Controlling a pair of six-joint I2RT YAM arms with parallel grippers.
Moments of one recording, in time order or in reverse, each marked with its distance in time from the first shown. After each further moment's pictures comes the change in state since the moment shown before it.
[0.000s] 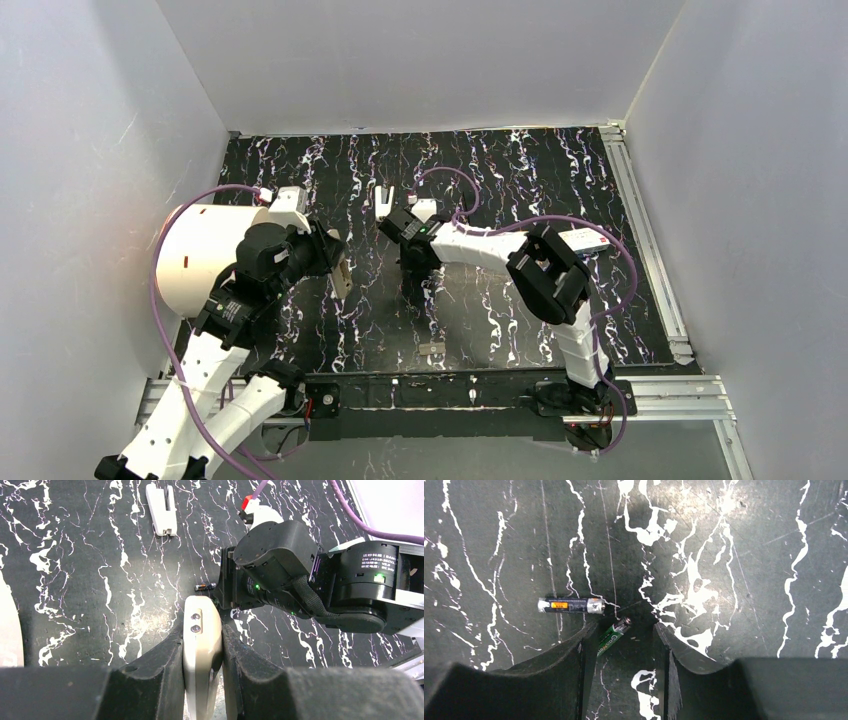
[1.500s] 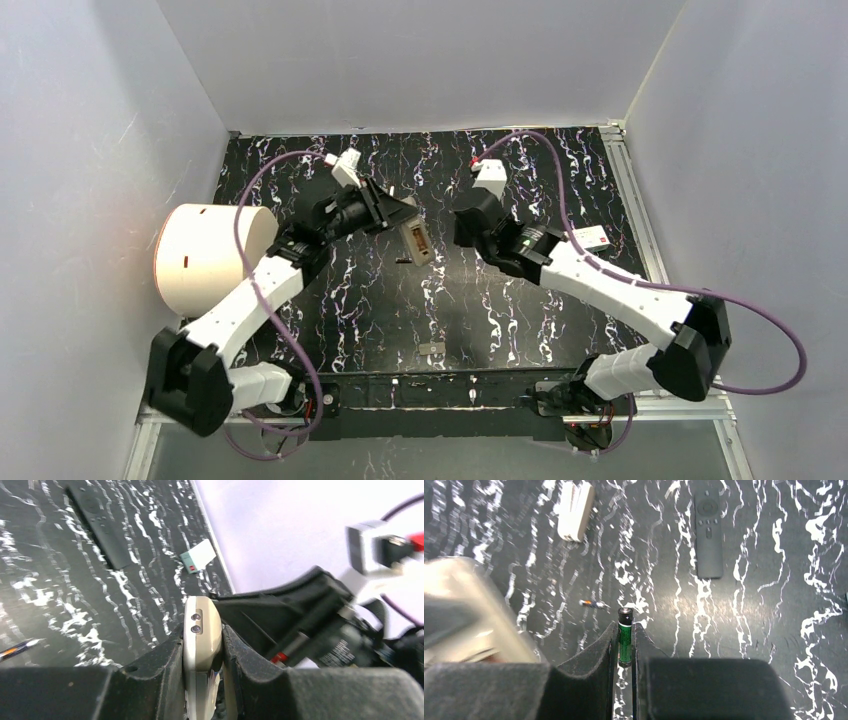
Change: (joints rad) left arm -0.001 0.459 -0.038 0.681 0.496 -0.429; right arm -0.023 -0.721 -0.353 0.125 0.148 -0.215
